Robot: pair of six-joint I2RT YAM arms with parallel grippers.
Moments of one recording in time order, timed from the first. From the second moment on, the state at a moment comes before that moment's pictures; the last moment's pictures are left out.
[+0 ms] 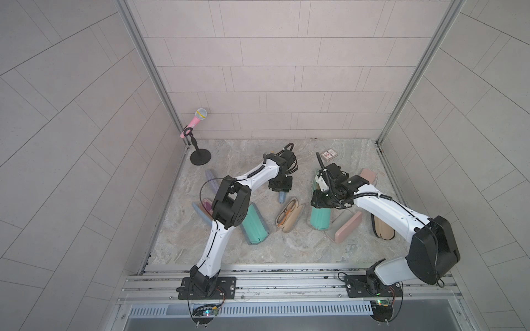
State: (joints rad) left arm -0.59 2.26 1.92 -1.04 0.07 -0.46; right arm 0.46 1.45 1.11 -0.80 -0.15 0.44
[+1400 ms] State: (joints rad) left arm -0.01 2.10 1.67 -1.02 -0.01 -0.45; right arm 0.51 1.43 1.11 -0.81 -0.22 0.44
